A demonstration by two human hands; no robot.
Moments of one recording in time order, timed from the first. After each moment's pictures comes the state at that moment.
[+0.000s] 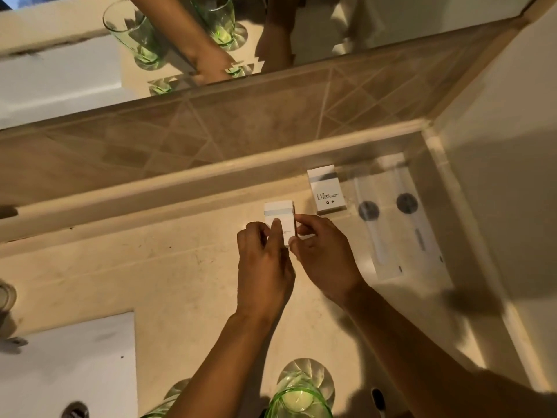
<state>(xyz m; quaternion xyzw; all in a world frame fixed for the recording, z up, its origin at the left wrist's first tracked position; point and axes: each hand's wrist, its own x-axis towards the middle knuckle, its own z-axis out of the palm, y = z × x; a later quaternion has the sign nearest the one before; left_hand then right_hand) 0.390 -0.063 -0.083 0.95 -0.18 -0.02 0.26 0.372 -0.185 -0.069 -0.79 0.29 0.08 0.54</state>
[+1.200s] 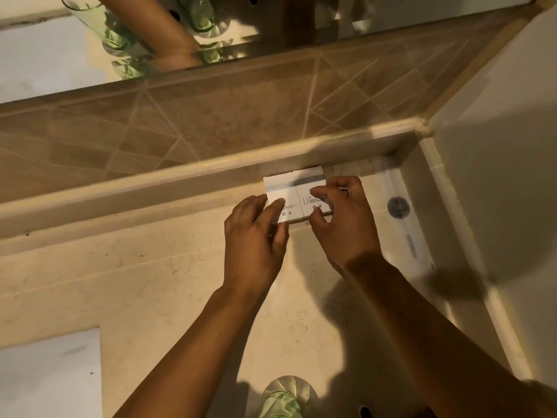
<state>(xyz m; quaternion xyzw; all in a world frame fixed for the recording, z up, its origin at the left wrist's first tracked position) 0.435 -0.091 -0.102 0.94 -0.16 -0.05 0.30 0.401 -0.249 -0.079 -0.89 0.28 0.01 0.35</state>
